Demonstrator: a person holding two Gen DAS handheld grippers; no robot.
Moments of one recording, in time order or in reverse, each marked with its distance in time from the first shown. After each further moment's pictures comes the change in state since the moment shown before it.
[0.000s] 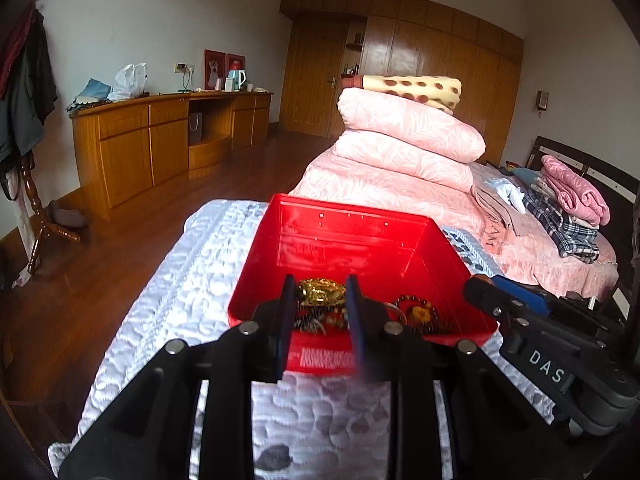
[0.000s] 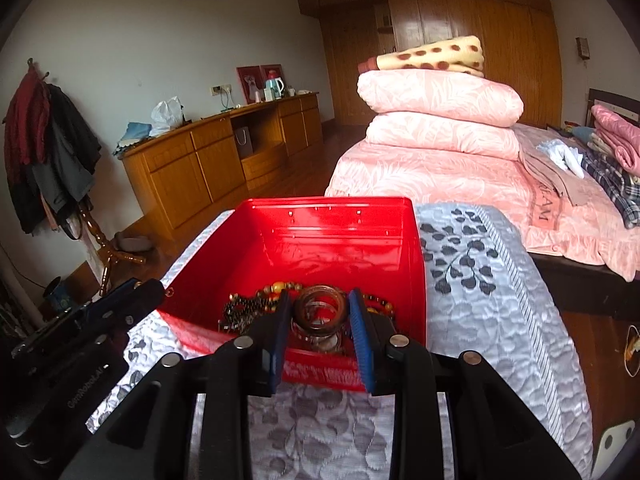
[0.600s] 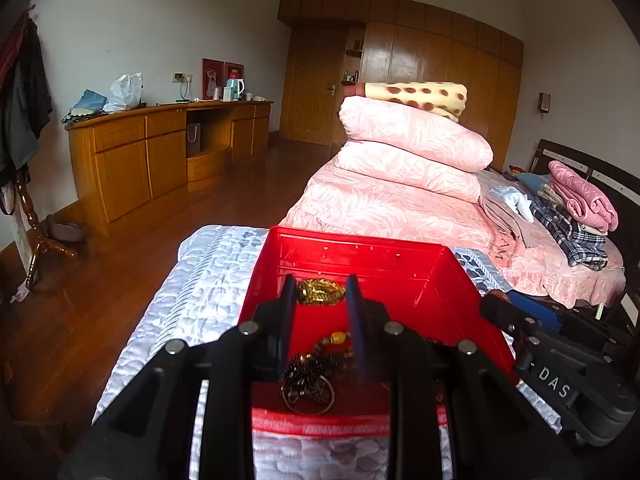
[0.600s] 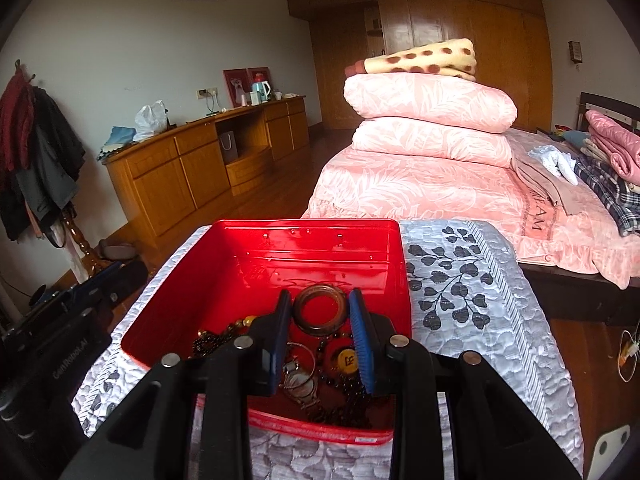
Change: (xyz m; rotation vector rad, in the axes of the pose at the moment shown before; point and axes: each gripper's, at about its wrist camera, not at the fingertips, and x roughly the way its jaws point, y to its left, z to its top) left arm 0.043 0.003 0.030 0.012 -0.021 0.004; right arm 0.033 -0.014 0.027 0.007 -0.008 -0.051
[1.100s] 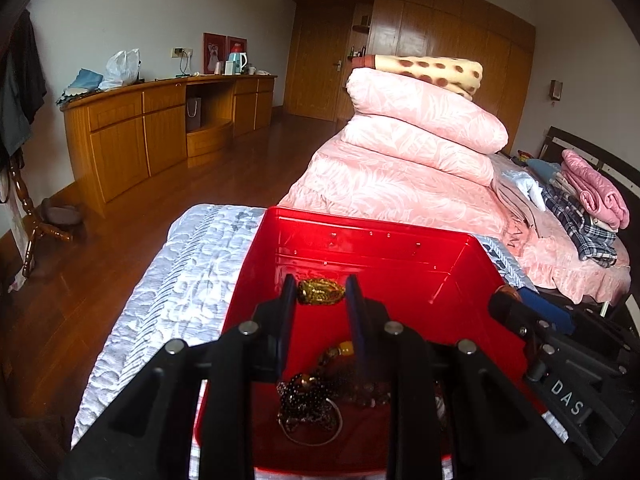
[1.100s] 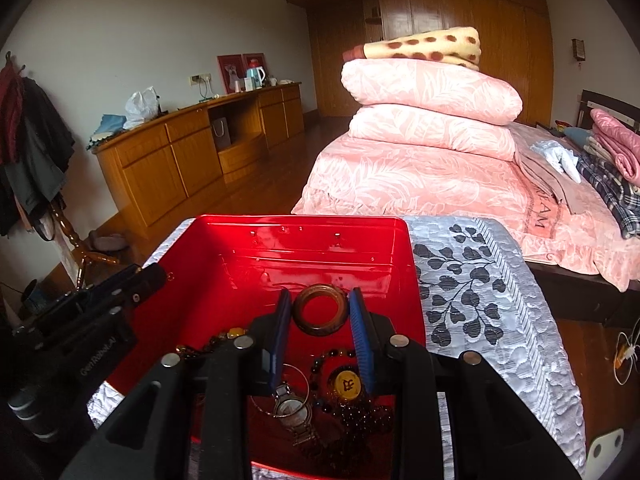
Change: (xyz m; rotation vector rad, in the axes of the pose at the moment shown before) left arm 0.059 0.006 0.003 -0.018 0.095 0.007; right arm 0.040 0.005 0.009 -0.010 0.053 -0.027
